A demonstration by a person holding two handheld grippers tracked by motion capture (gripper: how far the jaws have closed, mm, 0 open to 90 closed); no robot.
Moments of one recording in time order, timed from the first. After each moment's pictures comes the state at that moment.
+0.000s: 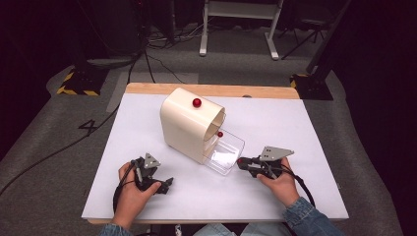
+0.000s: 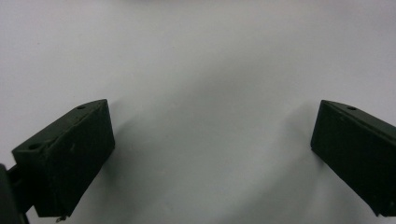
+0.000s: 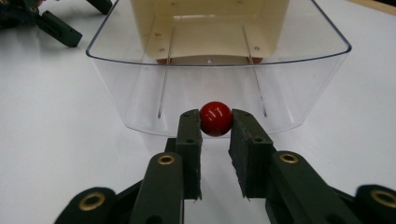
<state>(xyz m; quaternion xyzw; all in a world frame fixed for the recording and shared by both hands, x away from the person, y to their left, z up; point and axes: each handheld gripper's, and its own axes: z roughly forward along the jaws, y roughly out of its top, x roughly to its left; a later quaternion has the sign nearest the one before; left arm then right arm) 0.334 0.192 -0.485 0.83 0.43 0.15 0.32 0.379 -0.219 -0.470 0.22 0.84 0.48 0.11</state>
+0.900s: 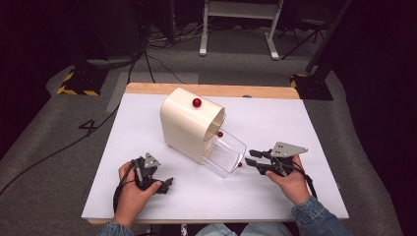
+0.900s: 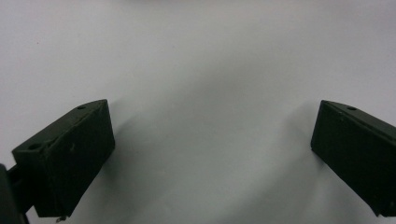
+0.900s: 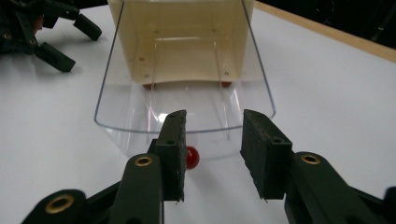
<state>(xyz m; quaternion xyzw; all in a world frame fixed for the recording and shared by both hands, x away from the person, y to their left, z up) 0.334 0.191 -0.485 0.83 0.43 0.15 0.32 0.375 -0.239 -0.438 0.23 0.82 0.50 0.15</state>
